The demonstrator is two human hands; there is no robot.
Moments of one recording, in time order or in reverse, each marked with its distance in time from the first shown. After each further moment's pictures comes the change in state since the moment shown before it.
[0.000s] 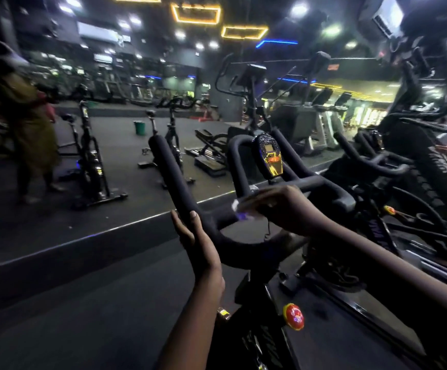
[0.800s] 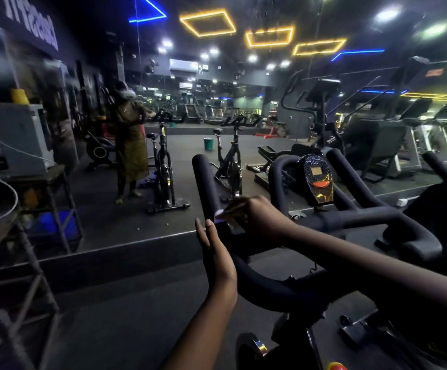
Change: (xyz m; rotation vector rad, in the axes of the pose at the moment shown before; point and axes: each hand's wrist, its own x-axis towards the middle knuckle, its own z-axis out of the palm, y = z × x) left_hand 0.018 0.016 0.012 0.016 0.142 0.056; right_hand 0.087 0.003 0.066 -0.087 -0.126 -0.455
